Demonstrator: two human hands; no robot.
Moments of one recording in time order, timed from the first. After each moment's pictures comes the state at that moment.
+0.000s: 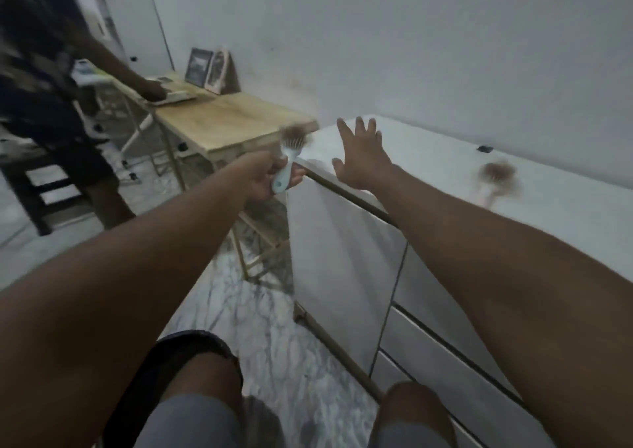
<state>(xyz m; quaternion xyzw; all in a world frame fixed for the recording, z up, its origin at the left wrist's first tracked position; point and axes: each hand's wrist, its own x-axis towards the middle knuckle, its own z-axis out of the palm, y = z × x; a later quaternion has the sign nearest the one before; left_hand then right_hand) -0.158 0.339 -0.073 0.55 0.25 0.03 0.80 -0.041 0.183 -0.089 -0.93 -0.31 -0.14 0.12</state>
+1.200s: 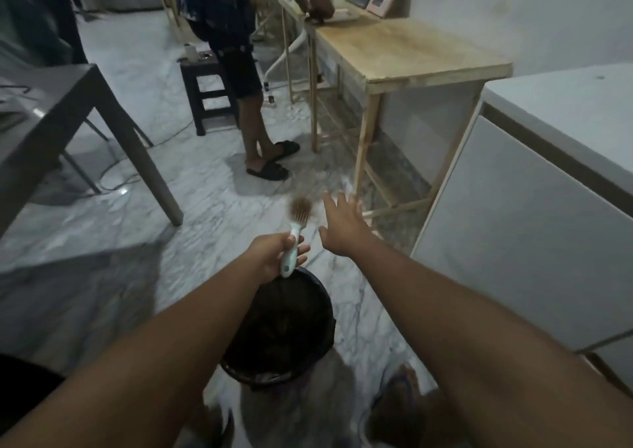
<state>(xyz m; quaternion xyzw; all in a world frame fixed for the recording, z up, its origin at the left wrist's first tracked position) -0.353 0.504 -0.320 0.39 0.47 0.15 0.78 -0.206 0.437 -0.319 -0.85 -0.51 0.09 0.11</state>
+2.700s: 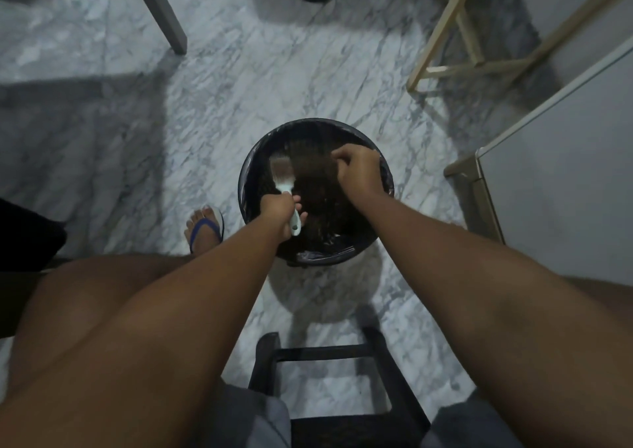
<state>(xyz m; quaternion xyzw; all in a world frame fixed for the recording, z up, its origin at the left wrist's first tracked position) -0.457 0.514 -0.551 0.27 0.66 0.13 0.68 -0.305 0.485 -0.563 -0.82 -0.41 0.18 0.36</state>
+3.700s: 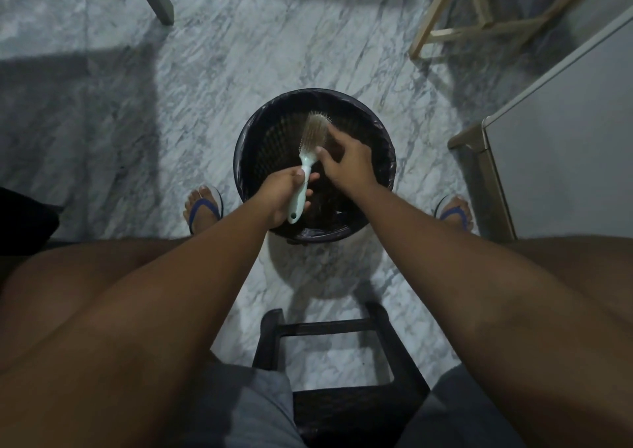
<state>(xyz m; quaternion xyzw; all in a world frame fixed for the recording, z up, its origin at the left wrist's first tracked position) -0.470 0.512 -0.564 0.35 0.53 0.05 0.77 -0.329 0.463 -0.579 -0.78 -0.39 0.27 0.40</state>
